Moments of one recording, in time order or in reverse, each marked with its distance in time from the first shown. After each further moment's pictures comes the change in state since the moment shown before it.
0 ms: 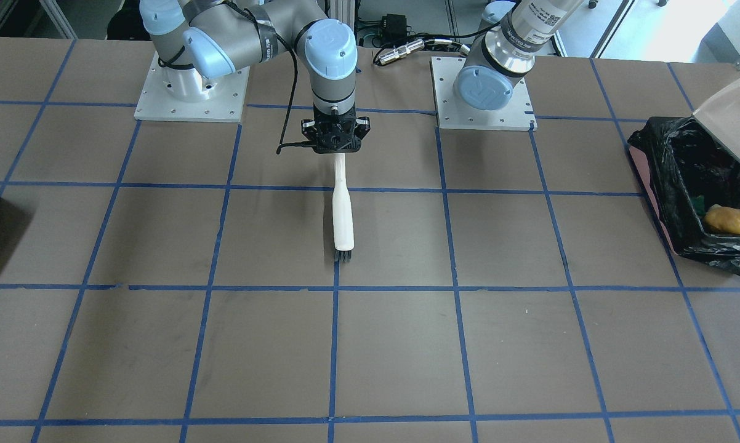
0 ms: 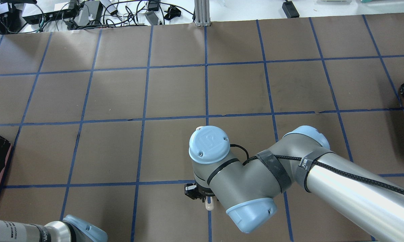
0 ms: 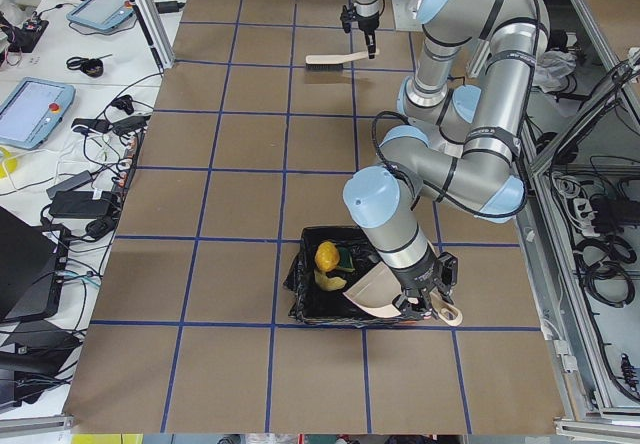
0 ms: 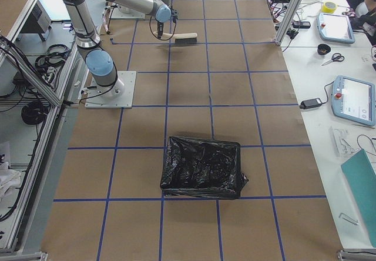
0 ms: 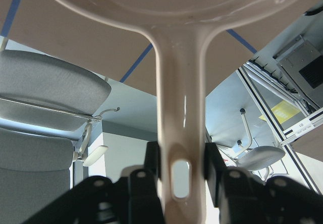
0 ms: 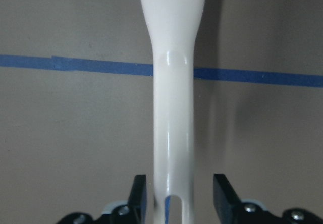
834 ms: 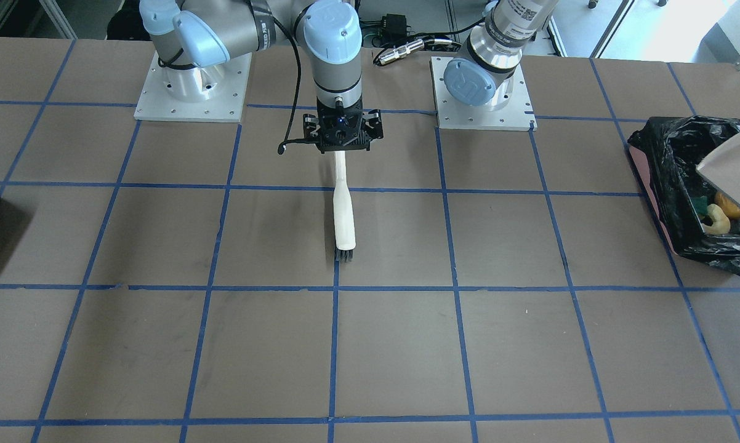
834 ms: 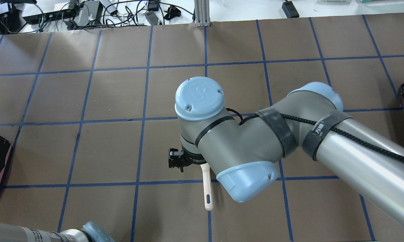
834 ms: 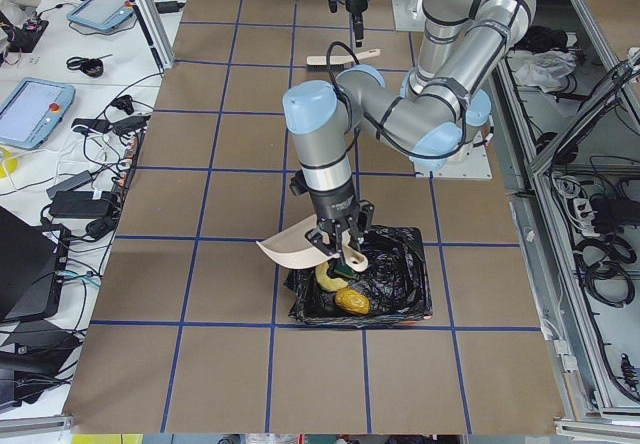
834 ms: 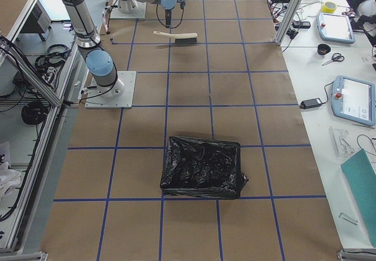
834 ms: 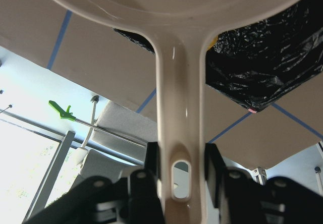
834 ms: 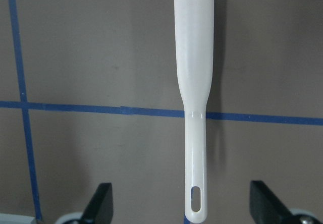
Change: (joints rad) left arm -0.313 0.070 0.014 0.000 -0.203 -0.303; right arm -0.029 -0.048 -0.284 0.235 -0.002 -0.001
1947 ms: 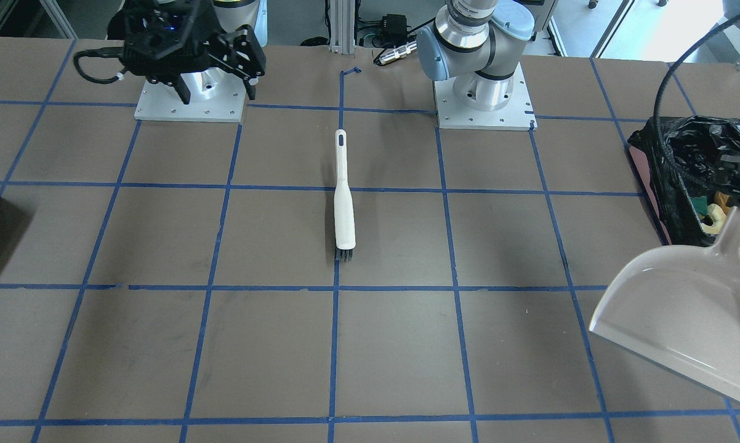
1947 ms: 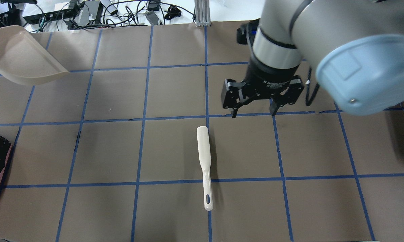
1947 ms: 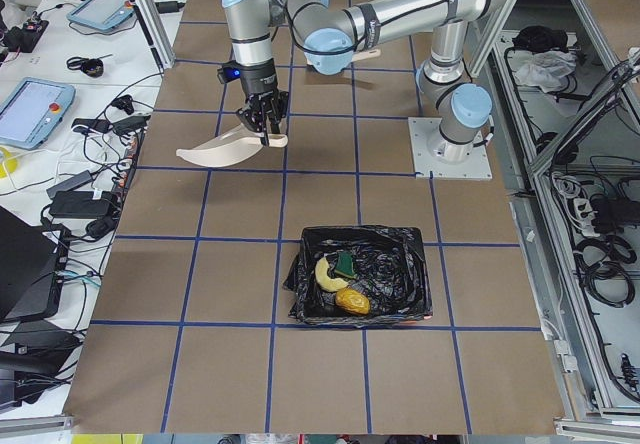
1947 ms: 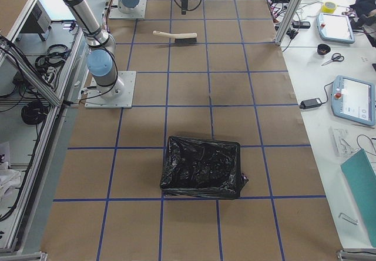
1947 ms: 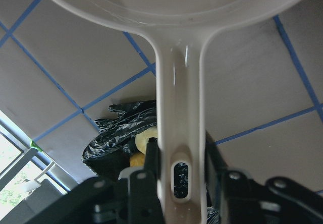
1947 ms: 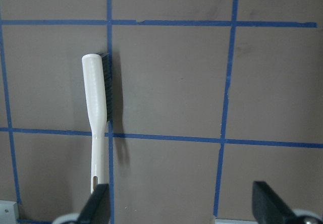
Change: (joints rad) left arm -0.489 0.016 0.001 -0.235 -0.076 -0.907; right arm -0.476 -0.183 -0.248 0.413 -0.018 -0.438
